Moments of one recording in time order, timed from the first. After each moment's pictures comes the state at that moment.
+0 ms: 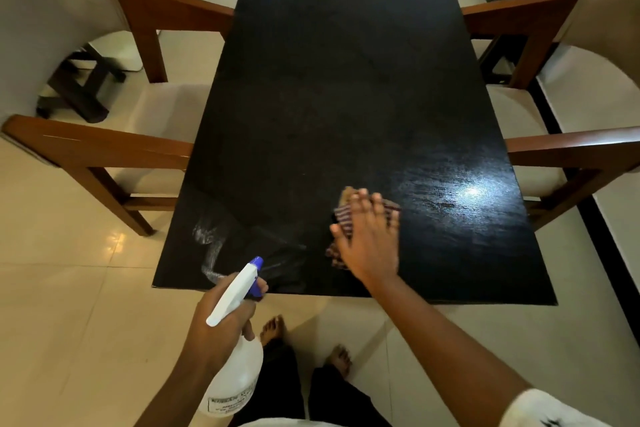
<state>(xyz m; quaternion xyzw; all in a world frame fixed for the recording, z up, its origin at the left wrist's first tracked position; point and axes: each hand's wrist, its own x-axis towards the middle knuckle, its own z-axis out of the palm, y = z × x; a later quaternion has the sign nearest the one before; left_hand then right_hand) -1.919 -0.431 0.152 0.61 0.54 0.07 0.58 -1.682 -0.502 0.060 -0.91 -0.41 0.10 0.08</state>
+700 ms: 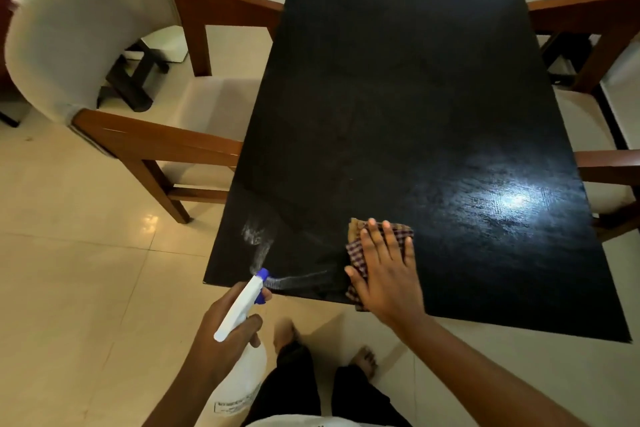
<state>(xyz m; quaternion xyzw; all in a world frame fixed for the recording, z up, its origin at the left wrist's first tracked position) -1.959 -0.398 0.168 0.57 0.59 0.06 0.57 -1.735 -0.498 0.057 -0.85 -0.51 0.12 0.04</state>
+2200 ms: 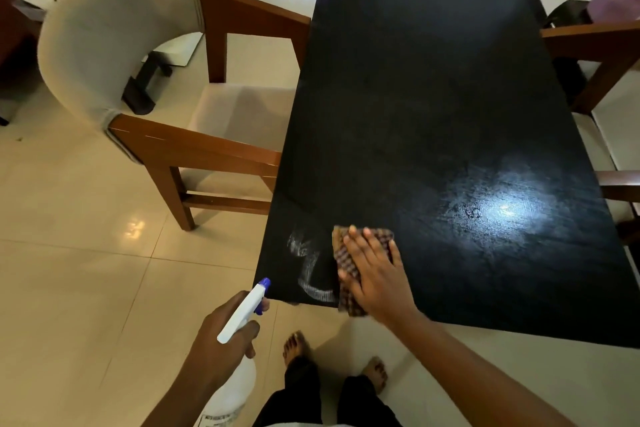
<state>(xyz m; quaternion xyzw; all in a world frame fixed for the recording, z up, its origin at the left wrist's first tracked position) -2.048 -0.322 0.140 0.64 0.52 0.04 0.57 -1.793 -0.426 0.058 -0.82 -0.56 0.14 0.04</state>
